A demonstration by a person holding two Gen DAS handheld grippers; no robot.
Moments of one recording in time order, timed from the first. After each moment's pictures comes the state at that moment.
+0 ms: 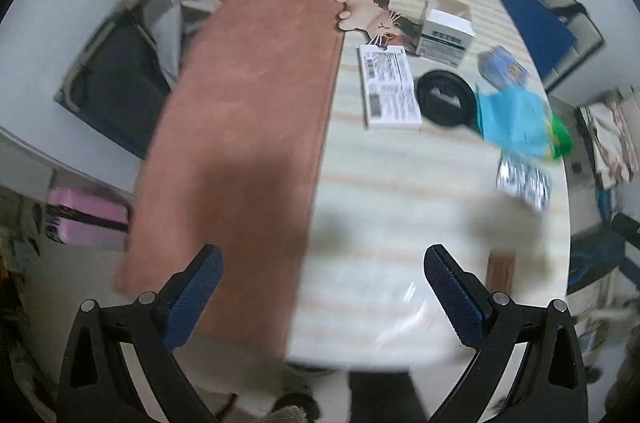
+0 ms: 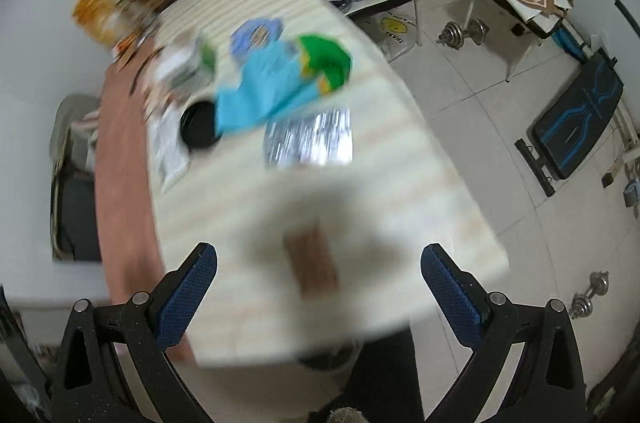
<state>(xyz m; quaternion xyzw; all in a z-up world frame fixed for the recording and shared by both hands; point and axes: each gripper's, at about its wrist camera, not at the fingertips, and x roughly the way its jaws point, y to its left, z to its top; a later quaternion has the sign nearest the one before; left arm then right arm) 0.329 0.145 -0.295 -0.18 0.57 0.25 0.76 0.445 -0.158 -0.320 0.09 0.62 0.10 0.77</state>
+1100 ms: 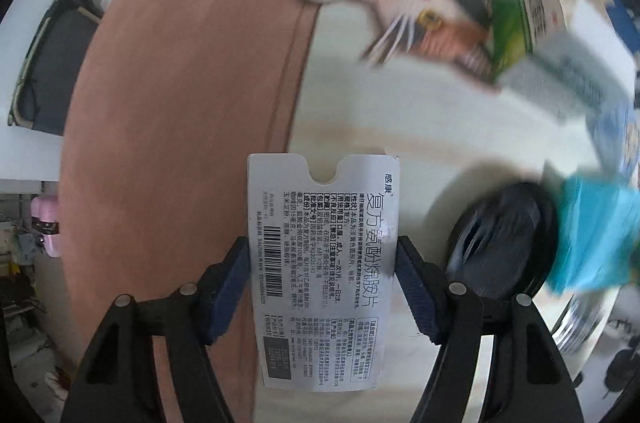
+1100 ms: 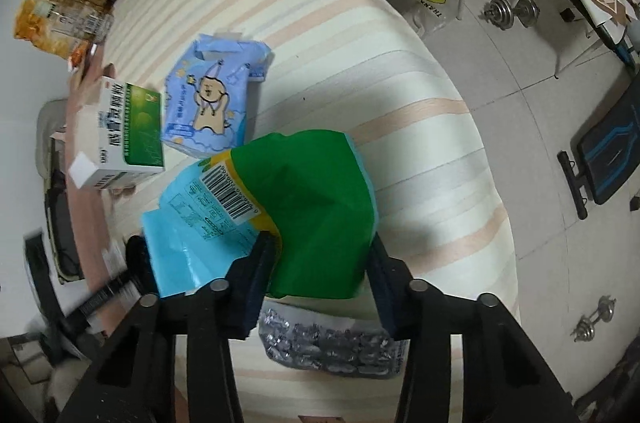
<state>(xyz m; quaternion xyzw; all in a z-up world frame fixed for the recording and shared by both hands) 0.472 0.203 -0.414 -0.19 0.67 0.25 0.67 0.647 -0.088 -0.439 0.09 0.69 0.14 0.71</state>
